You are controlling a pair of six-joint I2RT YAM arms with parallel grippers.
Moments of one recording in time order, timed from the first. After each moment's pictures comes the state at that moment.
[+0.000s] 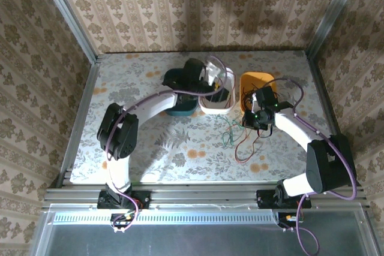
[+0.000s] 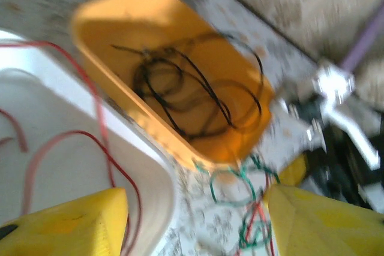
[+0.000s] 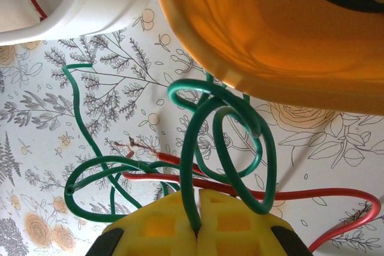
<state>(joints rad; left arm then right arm) -0.74 1.92 1.51 -0.20 0.54 -0.08 0.20 1.43 0.87 -0.59 -0.25 0.42</state>
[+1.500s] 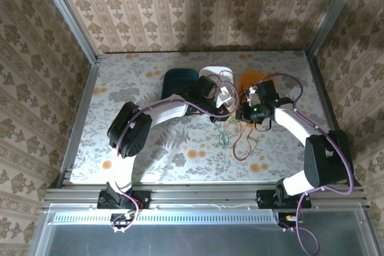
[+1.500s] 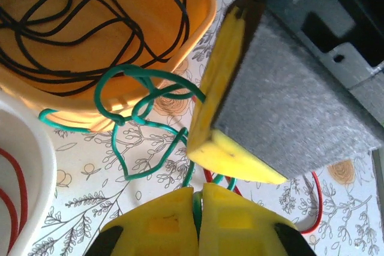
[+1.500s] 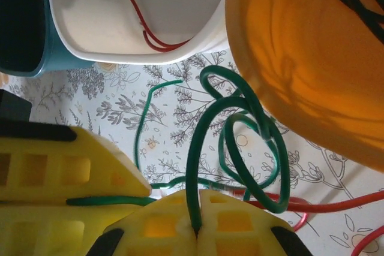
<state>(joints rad) -0.80 2.01 1.45 -0.25 0.67 0.16 0.17 1.48 0.93 -0.51 -0.48 0.43</state>
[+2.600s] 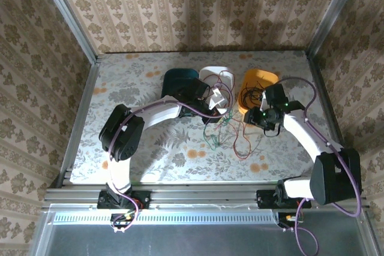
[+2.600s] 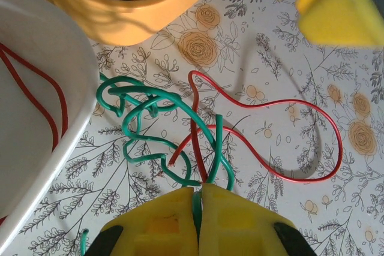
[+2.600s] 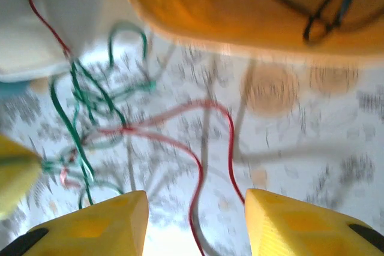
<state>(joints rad) -0.78 1.92 1.36 -0.33 0.58 0.17 0.15 1.32 0.88 -0.75 -0.26 0.46</state>
